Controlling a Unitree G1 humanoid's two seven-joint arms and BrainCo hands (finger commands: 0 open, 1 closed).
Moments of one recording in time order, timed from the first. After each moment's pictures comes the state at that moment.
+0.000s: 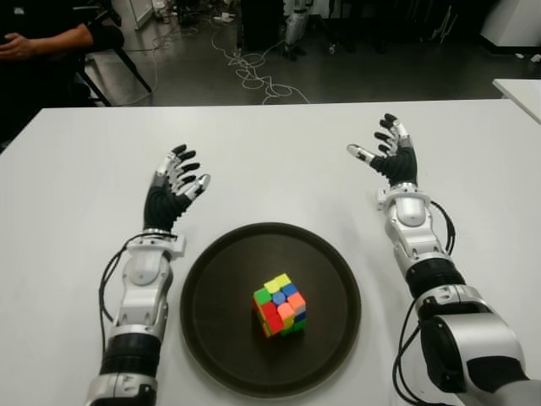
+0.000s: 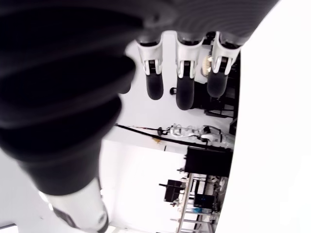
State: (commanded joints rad) left arm -0.24 0.06 0.11 0.37 -0.03 -0.30 -0.03; right arm -0.65 -0.07 -0.09 0.89 -0.05 -0.34 -0.19
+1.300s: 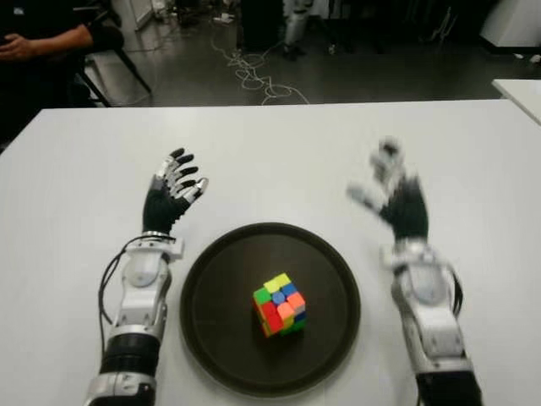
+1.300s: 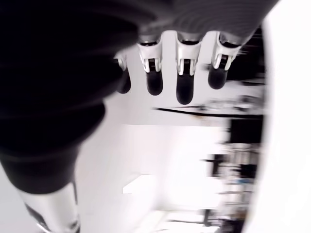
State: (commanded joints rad) left arm -0.26 0.07 0.12 0.41 -0.03 -0.33 -0.04; right arm -0.13 0.03 -0.04 0.04 0.04 -0.03 -0.09
